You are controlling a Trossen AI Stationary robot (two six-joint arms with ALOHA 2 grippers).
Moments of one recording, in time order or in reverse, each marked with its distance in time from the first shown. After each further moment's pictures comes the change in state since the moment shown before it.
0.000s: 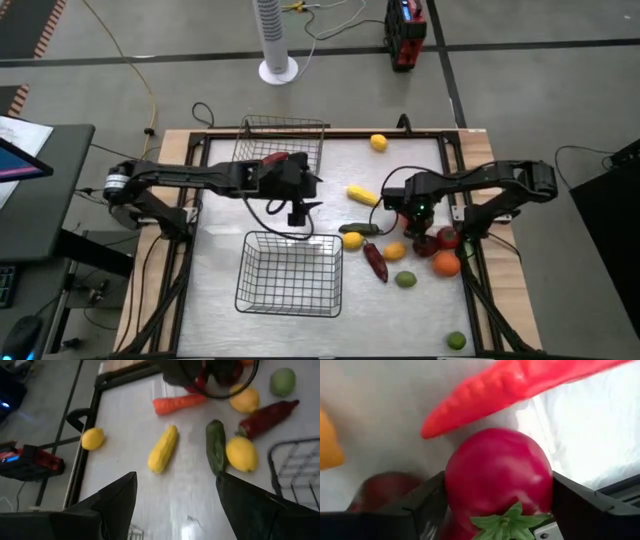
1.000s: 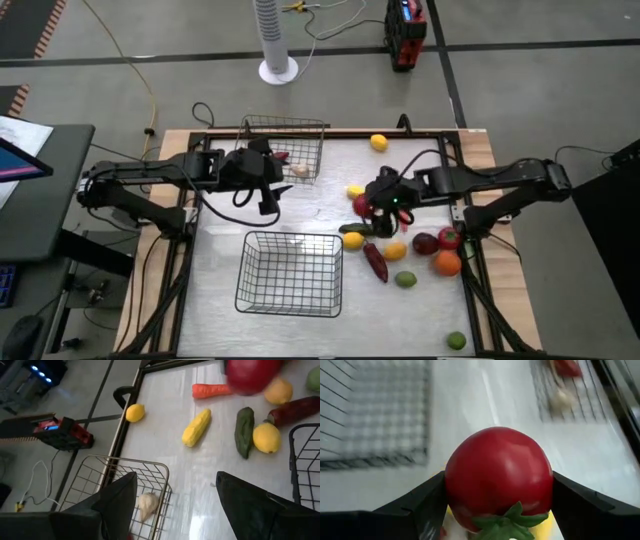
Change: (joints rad) left arm 0.005 -0.231 0.000 -0.251 -0.156 -0.101; right arm 0.213 -0.124 0.356 0.468 0.145 -0.193
